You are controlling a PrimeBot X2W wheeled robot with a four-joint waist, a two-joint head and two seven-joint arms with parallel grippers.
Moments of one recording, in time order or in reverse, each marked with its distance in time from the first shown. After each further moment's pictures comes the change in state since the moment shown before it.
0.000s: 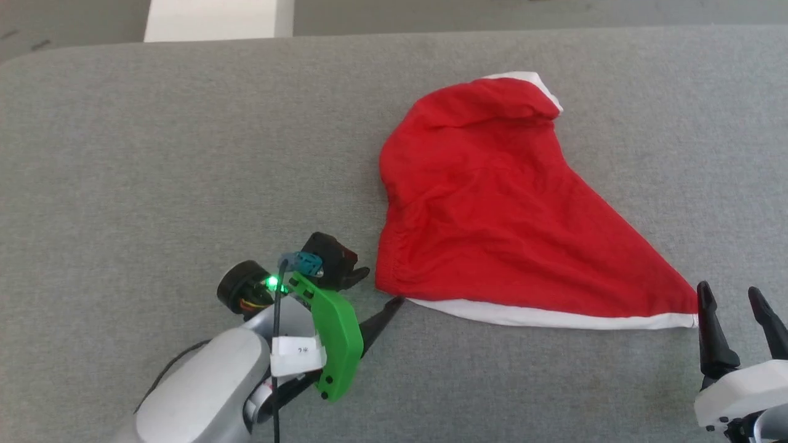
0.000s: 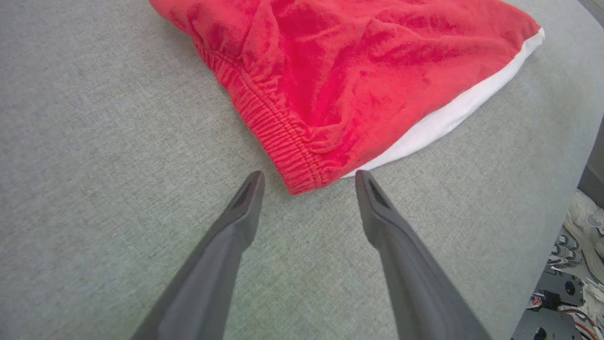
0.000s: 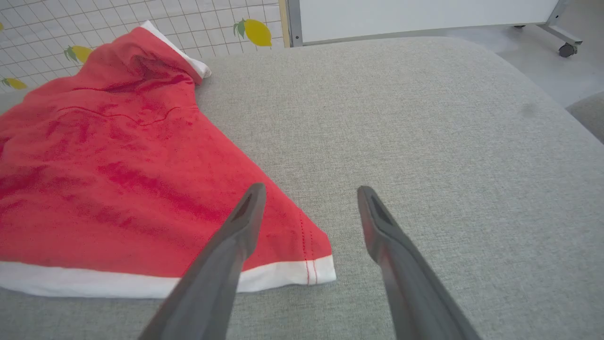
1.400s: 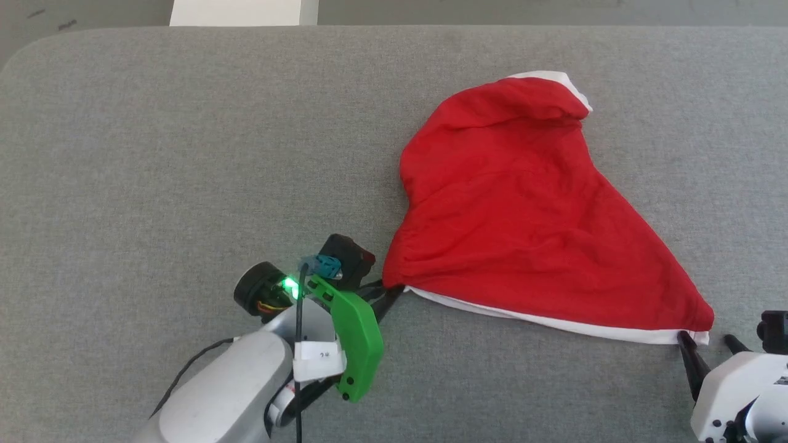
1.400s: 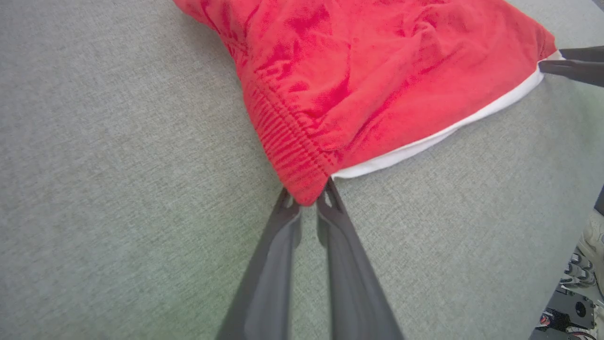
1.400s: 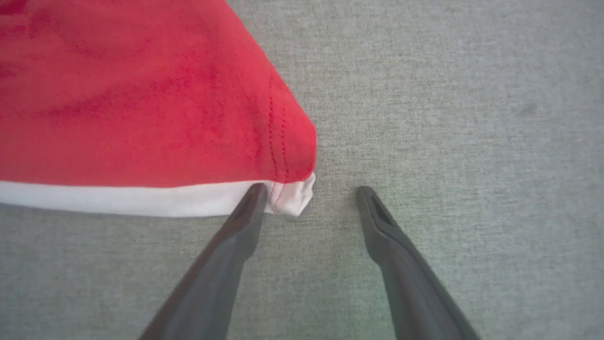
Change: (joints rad) left arm -0.023 -0.035 -0.049 0.020 0.010 0.071 -0.034; right arm -0.022 -0.047 0.019 0.073 -0.029 0.000 0.398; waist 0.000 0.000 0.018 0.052
